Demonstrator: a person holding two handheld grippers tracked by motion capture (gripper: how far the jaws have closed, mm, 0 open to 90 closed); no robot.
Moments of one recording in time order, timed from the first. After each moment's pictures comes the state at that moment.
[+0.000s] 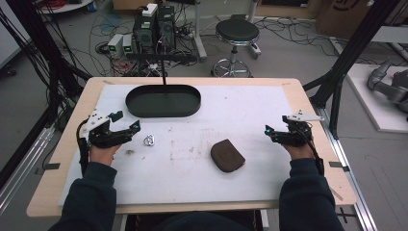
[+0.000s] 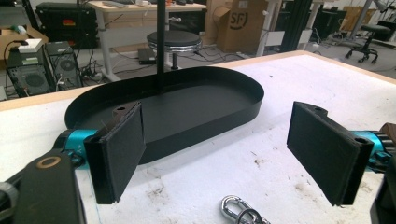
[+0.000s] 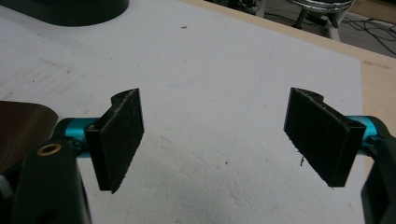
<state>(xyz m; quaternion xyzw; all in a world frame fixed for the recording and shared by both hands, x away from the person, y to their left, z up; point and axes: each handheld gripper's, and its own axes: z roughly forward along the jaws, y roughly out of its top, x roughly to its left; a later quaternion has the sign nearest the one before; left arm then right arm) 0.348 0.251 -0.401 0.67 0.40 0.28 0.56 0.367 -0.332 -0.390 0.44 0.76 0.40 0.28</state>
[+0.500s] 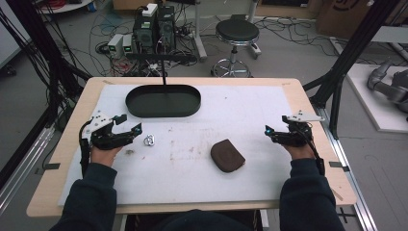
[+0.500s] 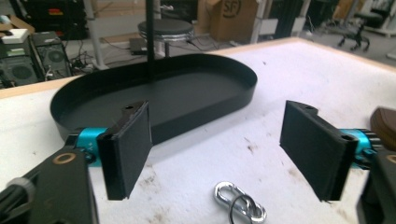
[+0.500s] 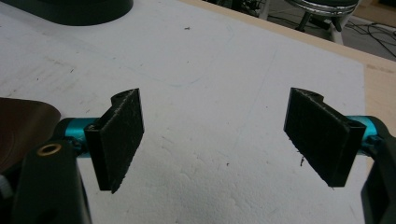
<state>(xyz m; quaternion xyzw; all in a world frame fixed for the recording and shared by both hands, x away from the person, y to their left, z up) 0.347 0.248 -0.407 0.70 0.39 0.26 0.54 0.367 -0.333 -0.391 0.43 0.76 0.40 0.28</state>
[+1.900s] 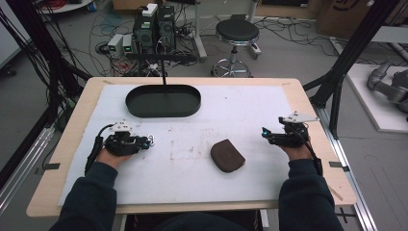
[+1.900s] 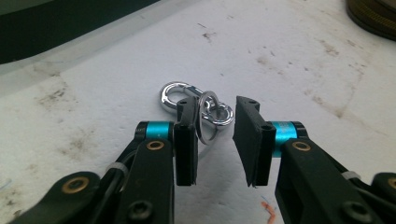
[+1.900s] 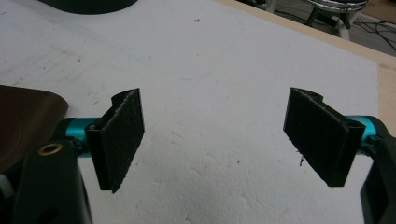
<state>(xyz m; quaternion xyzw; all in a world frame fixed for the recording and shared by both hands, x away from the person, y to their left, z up) 0.363 0.231 -0.443 0.82 0.36 0.10 0.44 0.367 -0.324 -0.393 0.42 0.78 0.39 0.27</state>
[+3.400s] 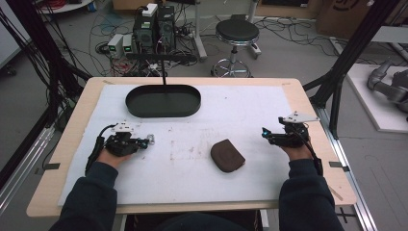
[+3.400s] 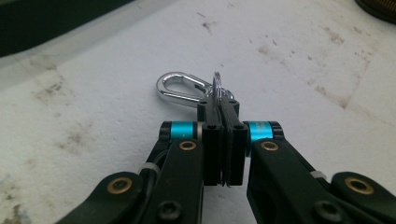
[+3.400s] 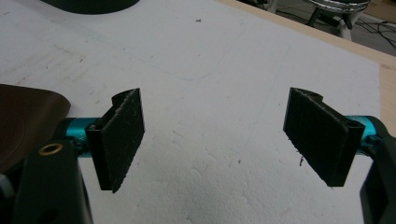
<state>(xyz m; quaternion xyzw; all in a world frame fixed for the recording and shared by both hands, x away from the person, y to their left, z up) 0.363 0.230 -0.441 0.82 0.36 0.12 0.42 0.366 -0.324 -0.393 0.41 0.78 0.39 0.27</state>
